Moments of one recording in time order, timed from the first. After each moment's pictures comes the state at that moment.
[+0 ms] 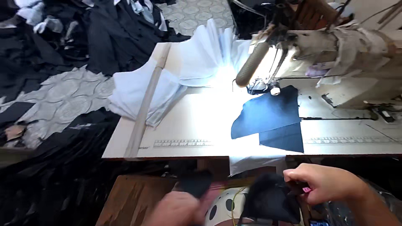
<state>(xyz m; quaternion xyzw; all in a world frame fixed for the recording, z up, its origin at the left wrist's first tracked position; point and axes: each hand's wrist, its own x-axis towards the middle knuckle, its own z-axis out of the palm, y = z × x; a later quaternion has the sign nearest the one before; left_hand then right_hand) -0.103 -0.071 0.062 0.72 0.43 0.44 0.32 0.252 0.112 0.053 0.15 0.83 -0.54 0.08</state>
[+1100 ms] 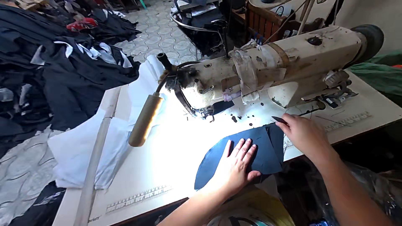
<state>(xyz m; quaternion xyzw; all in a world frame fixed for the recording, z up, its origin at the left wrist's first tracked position) 0.081 0.118 -0.005 0.89 0.44 0.12 0.08 0.316 0.177 0.055 0.64 0.75 -0.09 -0.15</state>
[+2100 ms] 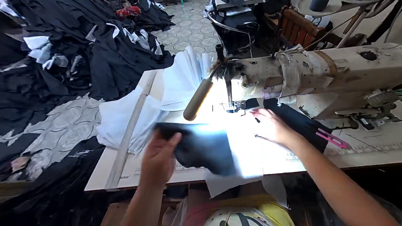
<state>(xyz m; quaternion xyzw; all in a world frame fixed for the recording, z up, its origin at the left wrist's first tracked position) -0.069 0.076 0.072 0.48 0.49 0.67 0.29 0.215 0.237 0.040 0.40 0.86 -0.28 -0.14</state>
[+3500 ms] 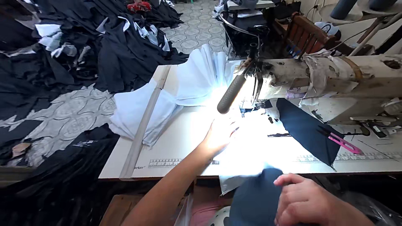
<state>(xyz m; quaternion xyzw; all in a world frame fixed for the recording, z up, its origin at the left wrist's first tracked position) -0.059 0.159 0.006 0.81 0.56 0.14 0.12 0.230 0.098 0.078 0.01 0.88 -0.37 -0.29</state>
